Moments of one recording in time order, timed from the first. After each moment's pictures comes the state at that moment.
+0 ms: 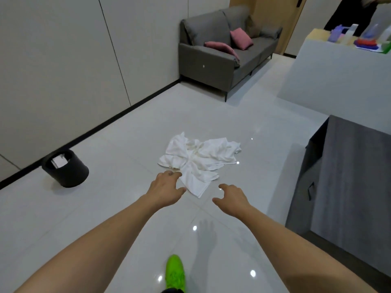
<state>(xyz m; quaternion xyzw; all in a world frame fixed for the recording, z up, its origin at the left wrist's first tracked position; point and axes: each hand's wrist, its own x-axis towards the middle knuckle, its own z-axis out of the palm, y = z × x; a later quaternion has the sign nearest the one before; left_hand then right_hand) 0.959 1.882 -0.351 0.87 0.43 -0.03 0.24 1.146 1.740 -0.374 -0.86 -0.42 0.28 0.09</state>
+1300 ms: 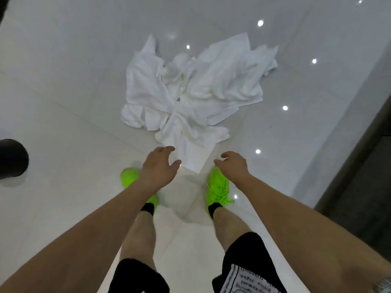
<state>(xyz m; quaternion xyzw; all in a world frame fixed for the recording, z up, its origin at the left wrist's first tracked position) 1.333 2.284 -0.729 0.75 0.51 -0.24 0.35 1.509 2.146 -0.765 -0.82 -0.09 0.55 0.12</state>
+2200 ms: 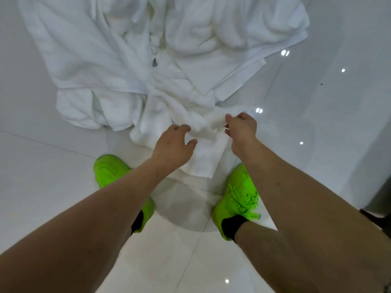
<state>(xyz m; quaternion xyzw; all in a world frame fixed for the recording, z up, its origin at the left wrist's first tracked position) 1.362 2.329 -1.062 0.78 0.39 -0.30 0.39 1.507 2.213 -1.091 -0.77 0.31 0.42 0.37</state>
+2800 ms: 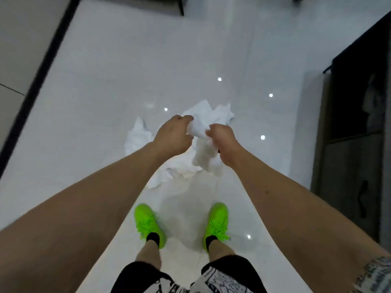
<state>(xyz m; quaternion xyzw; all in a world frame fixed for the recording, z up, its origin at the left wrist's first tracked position) 1.535 2.381 -0.538 0.91 0.27 -0.14 0.28 1.622 2.253 -0.548 -0.73 0.10 0.47 0.49</state>
